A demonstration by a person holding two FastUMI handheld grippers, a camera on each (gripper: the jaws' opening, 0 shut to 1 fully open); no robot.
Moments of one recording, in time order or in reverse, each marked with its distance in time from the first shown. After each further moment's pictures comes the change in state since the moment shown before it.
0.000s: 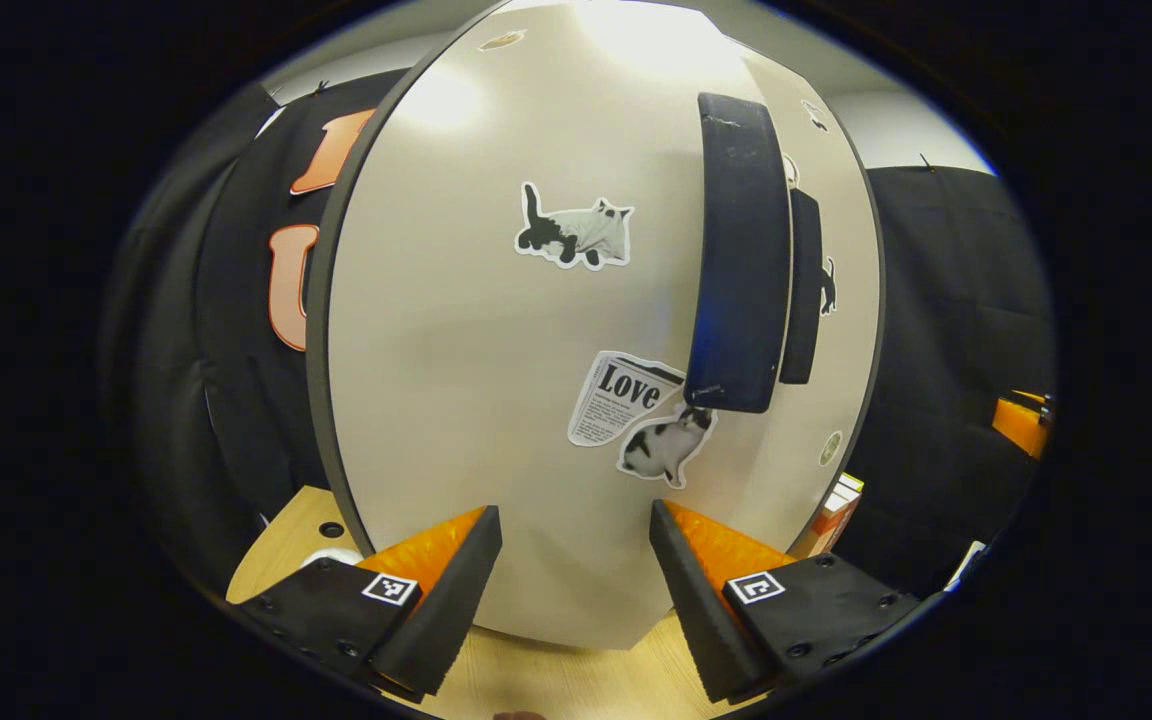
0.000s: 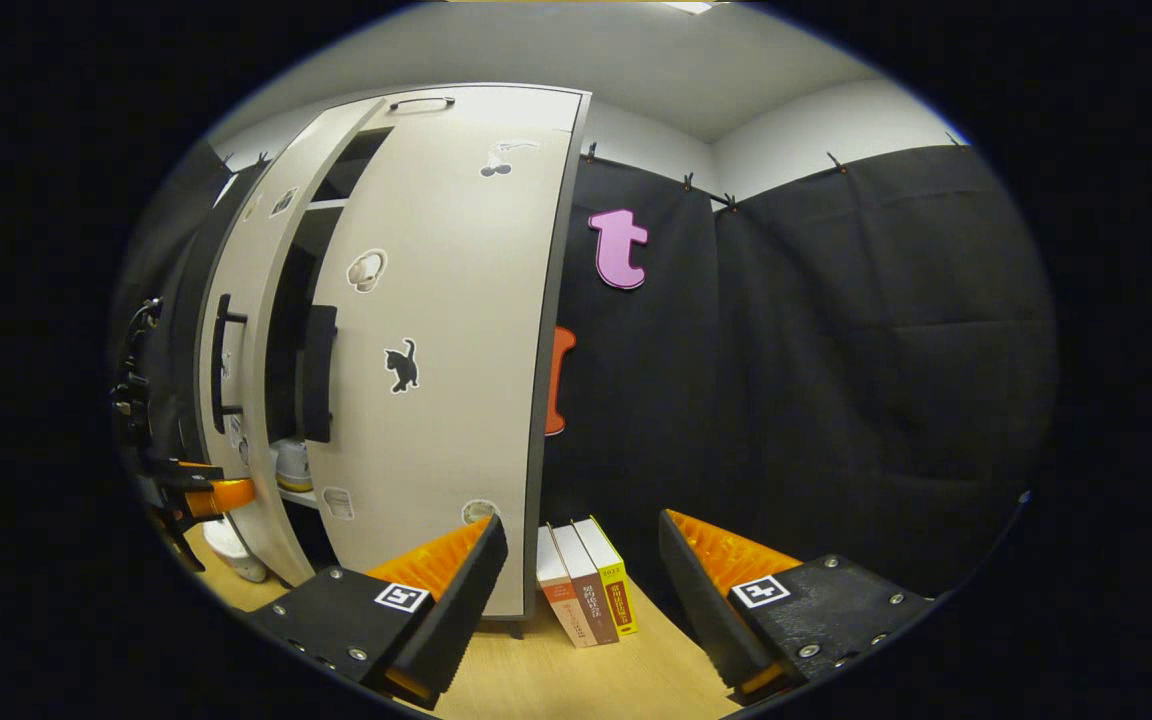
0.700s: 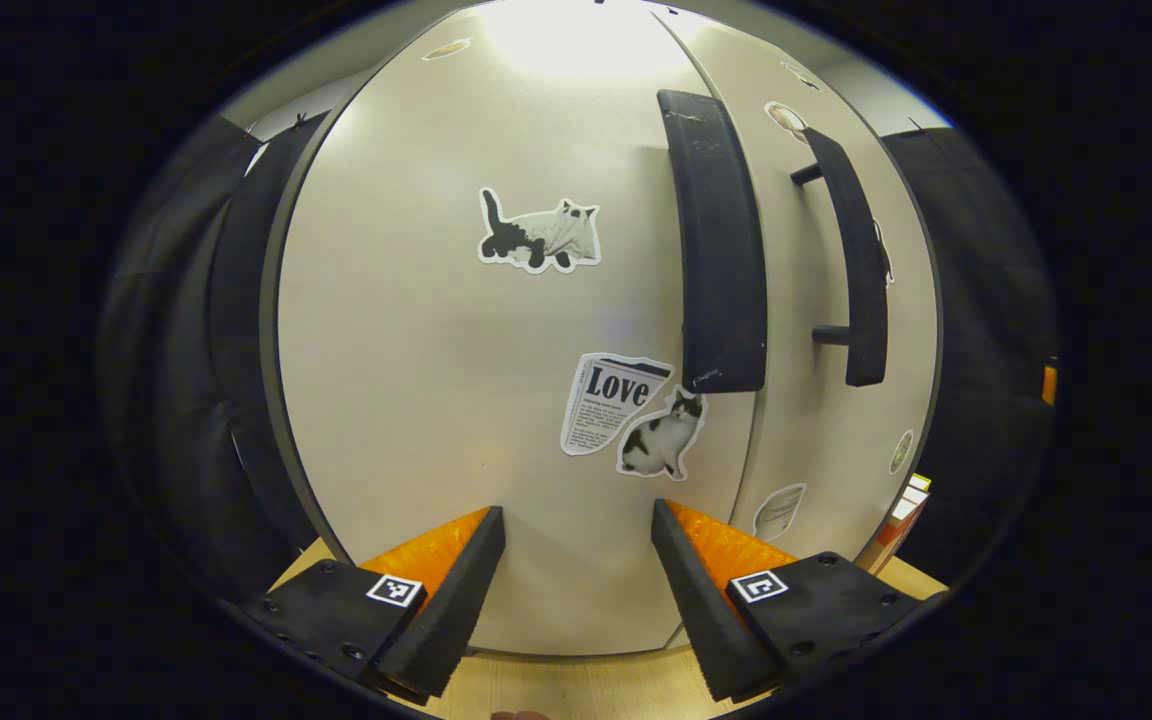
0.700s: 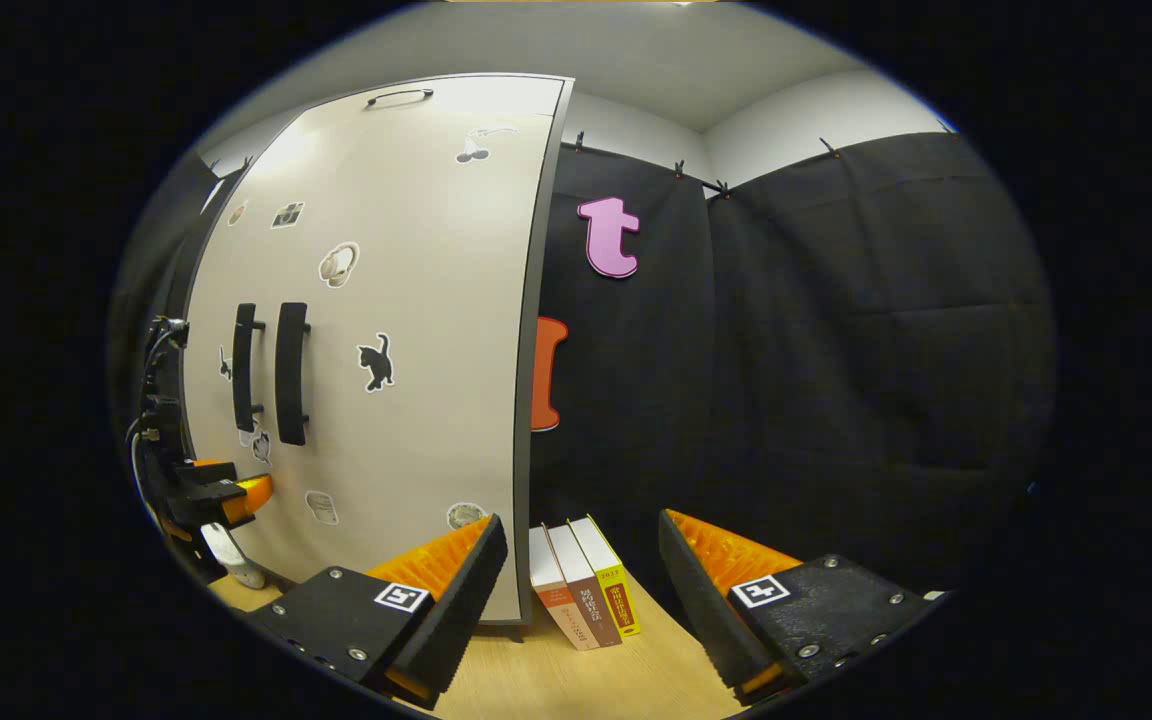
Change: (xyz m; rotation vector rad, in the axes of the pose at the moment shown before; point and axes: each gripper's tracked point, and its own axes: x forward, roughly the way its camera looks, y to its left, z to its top) left arm 0.065 -0.014 -0.002 0.116 -0.045 0.145; right arm 0.022 -0.003 0.001 0.037 0.026 0.012
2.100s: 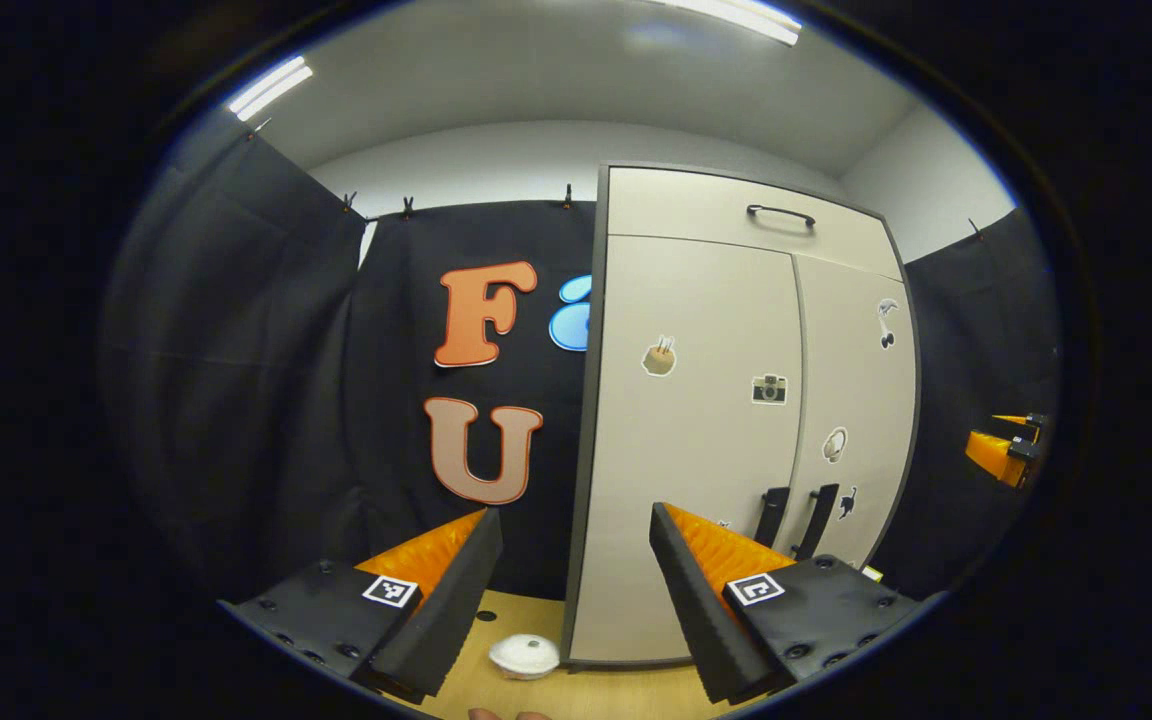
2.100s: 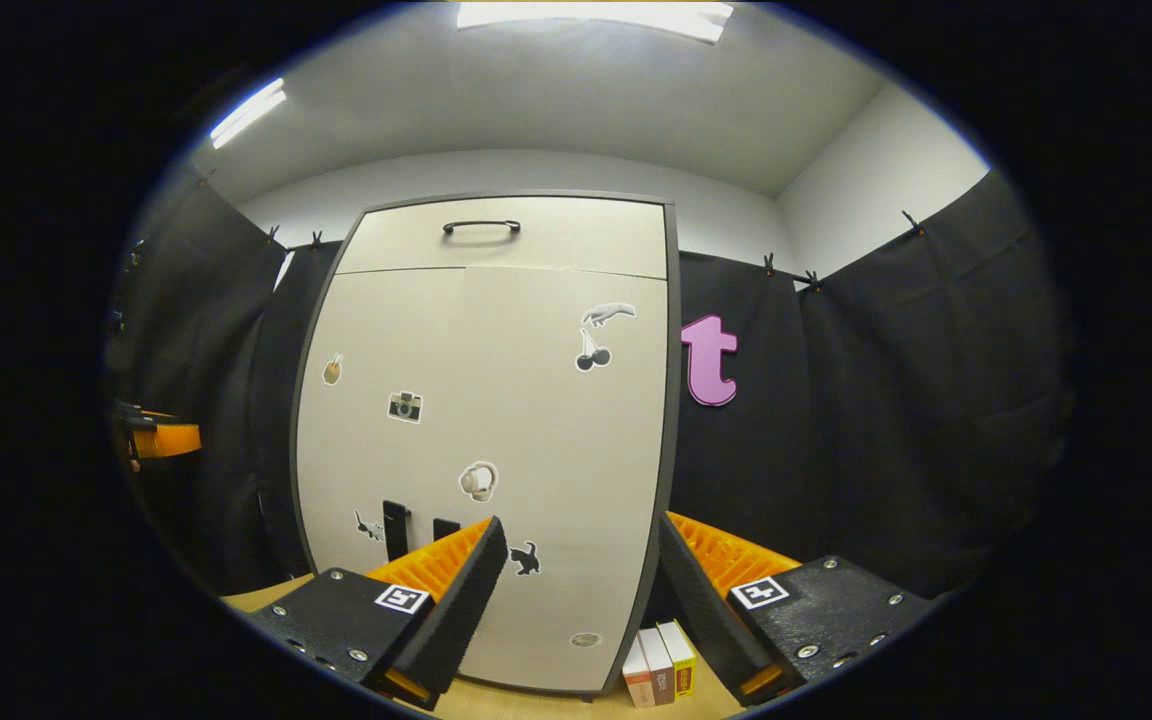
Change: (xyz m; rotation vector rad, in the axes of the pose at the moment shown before) left arm -0.267 0.183 0.245 -0.086 -0.230 0.212; right arm -0.056 0.093 0.209 -0.005 -0.224 0.289
